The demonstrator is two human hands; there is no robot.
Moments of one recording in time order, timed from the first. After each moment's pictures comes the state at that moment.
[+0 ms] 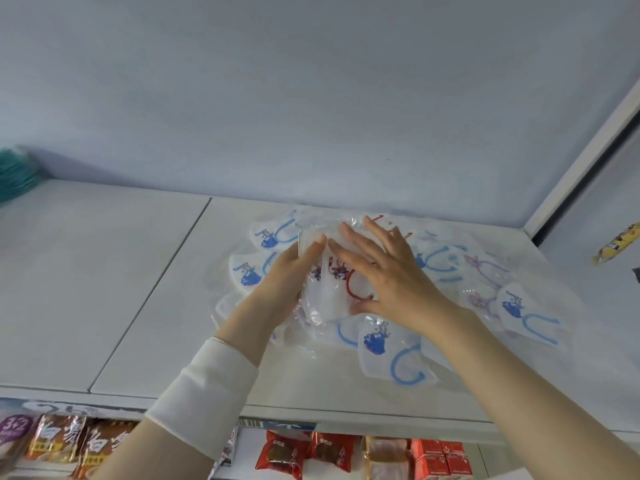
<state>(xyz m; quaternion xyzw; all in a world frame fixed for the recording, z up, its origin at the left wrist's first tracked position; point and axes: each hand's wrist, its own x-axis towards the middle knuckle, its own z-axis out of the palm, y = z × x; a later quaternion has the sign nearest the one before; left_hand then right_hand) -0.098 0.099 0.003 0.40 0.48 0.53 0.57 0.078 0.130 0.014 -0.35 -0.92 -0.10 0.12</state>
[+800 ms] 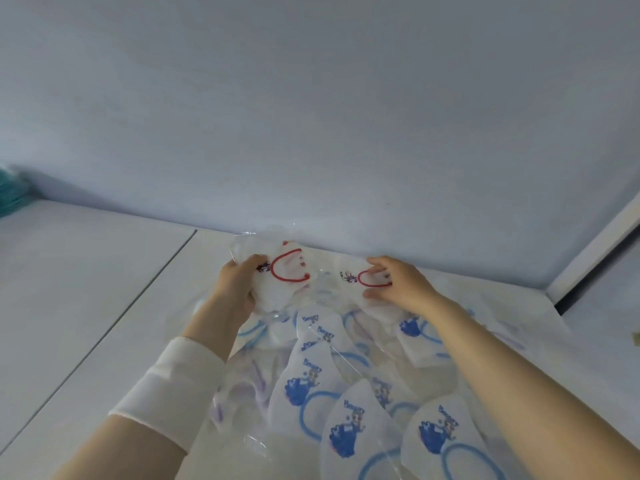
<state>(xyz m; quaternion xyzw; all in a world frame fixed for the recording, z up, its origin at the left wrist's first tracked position) -0.130 0.197 -0.001 0.14 0.56 0.65 0.48 0.113 0.296 -0.009 -0.53 -0.81 0.24 0.12</state>
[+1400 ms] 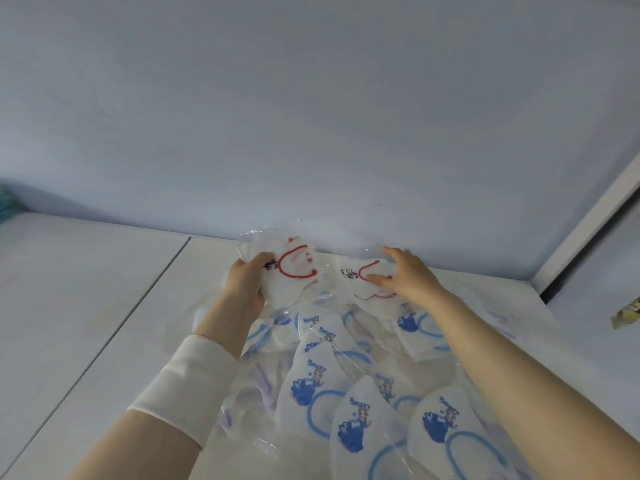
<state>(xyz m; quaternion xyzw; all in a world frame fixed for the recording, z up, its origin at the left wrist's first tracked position) -0.124 0.203 0.004 0.16 0.53 0.65 0.52 0.116 0.290 0.005 -0.60 -0.76 0.18 0.14</state>
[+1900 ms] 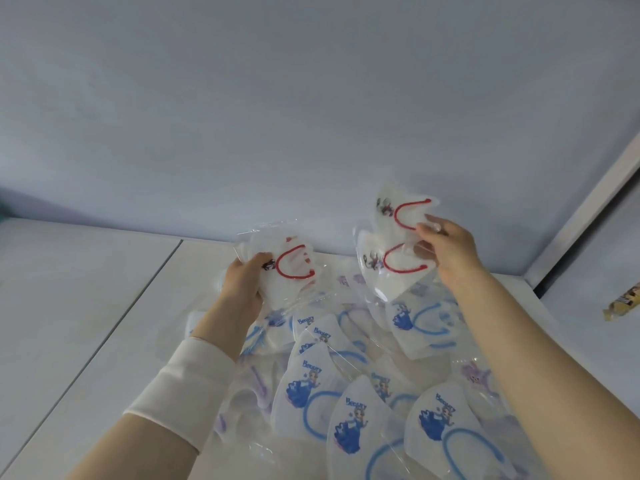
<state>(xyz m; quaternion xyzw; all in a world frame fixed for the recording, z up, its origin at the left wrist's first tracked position) -0.117 0.207 0.005 0.17 0.53 0.65 0.52 0.140 0.288 0.056 -0.54 -0.45 0.46 0.54</state>
